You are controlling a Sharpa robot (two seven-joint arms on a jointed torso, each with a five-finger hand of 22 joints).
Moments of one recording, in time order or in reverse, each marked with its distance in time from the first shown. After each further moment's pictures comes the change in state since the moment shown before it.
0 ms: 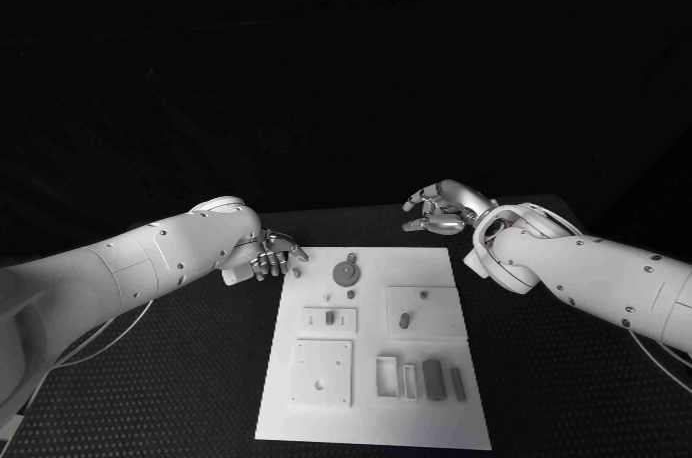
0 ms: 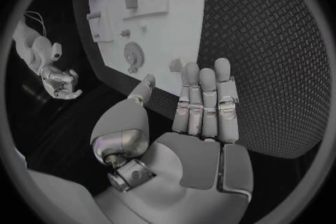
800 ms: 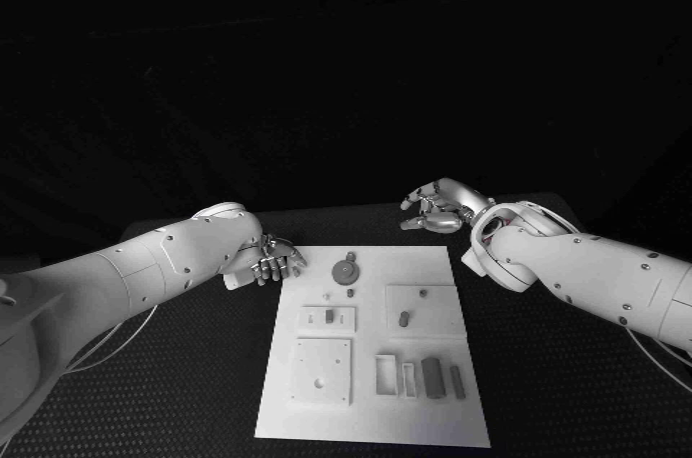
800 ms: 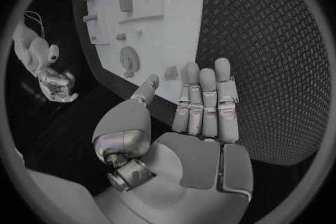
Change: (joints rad) left arm -0.029 0.032 0.000 -0.058 0.008 0.012 0.024; left_hand 0.011 0.039 -0.001 -0.026 0.016 0.000 0.000 0.000 -0.007 0.000 0.000 0.000 0.000 0.000 0.000 0.004 -0.002 0.000 0.000 0.000 0.000 0.001; right arm 0.000 0.003 0.000 0.002 0.000 0.002 0.000; right_hand -0.004 0.004 0.000 0.000 0.000 -0.001 -0.001 0.000 0.000 0.000 0.000 0.000 -0.001 0.000 0.000 0.000 -0.001 0.000 -0.001 0.001 0.000 0.000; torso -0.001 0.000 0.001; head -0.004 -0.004
